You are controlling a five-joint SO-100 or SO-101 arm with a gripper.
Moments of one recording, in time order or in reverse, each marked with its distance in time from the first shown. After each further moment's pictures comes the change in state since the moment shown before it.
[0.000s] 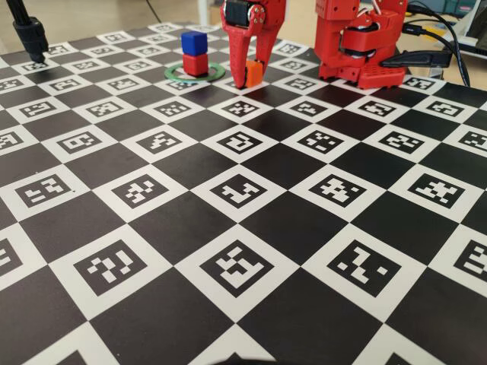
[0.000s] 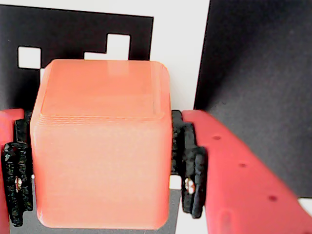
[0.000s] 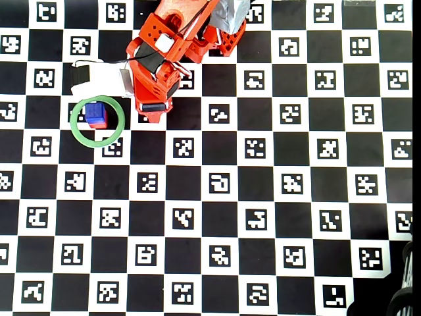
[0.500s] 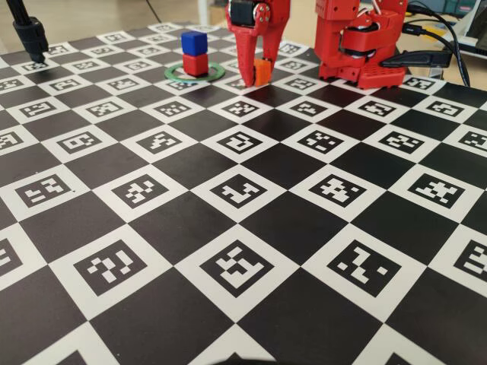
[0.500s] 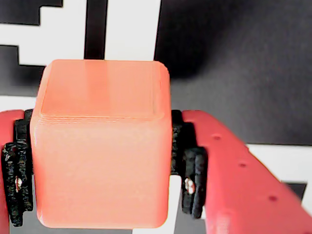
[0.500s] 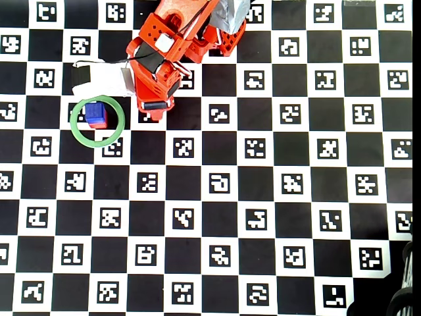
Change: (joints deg) arm 0.0 0.1 -3.8 9.0 -0.5
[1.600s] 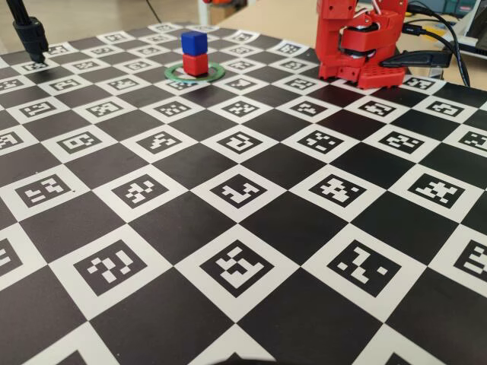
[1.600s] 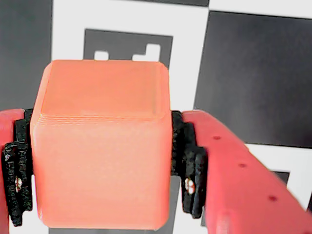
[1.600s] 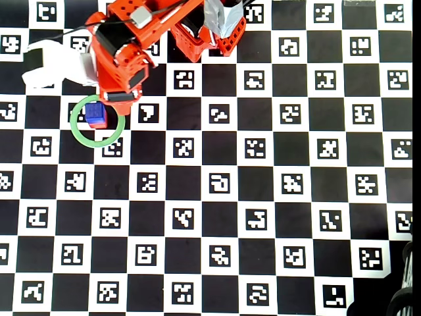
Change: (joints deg) arm 9.9 -14.4 -48.9 30.0 -9.8
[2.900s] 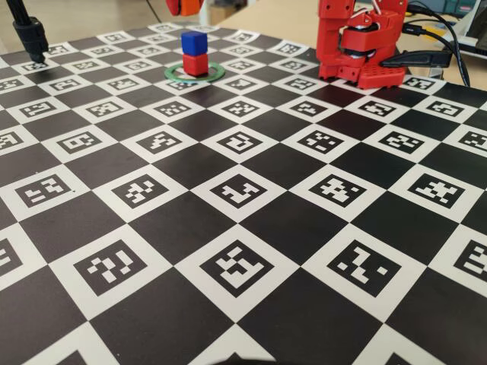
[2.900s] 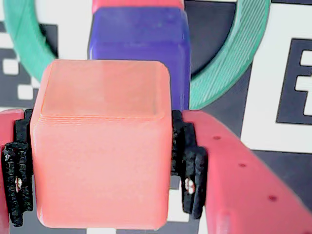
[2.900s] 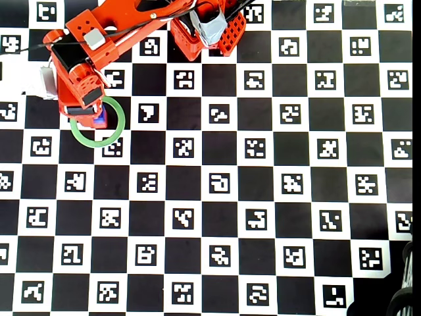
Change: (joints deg) arm 4.1 -16.2 -9.5 -8.1 -2.2
